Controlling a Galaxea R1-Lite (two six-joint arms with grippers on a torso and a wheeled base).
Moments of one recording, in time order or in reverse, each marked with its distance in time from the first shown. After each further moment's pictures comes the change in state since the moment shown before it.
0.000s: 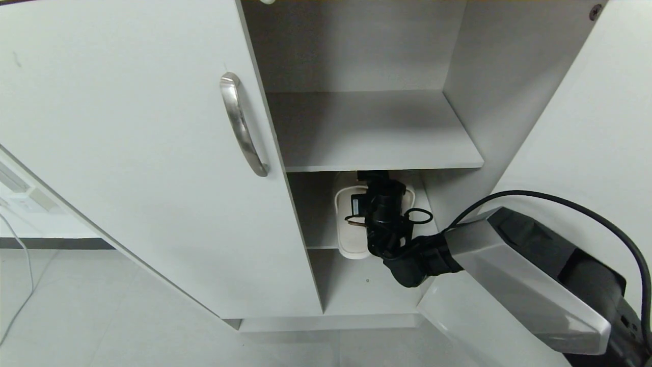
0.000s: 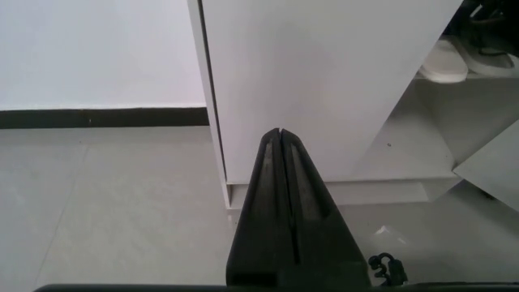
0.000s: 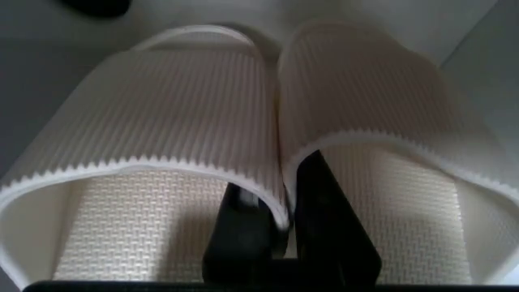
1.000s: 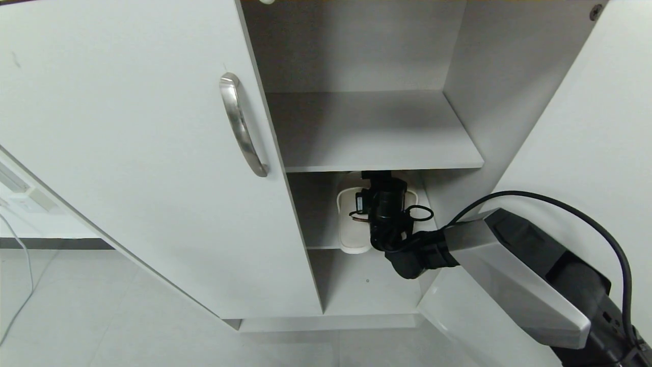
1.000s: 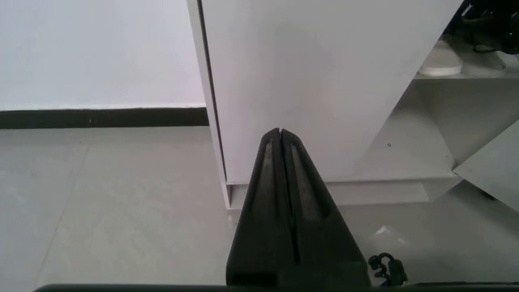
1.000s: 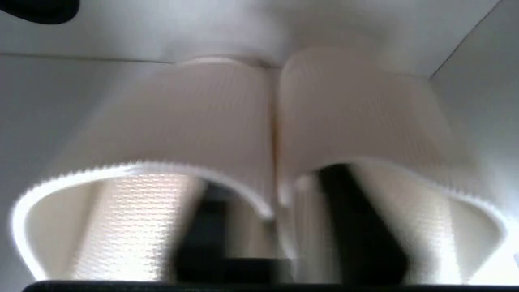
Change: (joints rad) left arm 0.000 0.000 0.000 0.000 0.000 0.000; right arm -0.035 0.052 -0.089 0.057 0.010 0.002
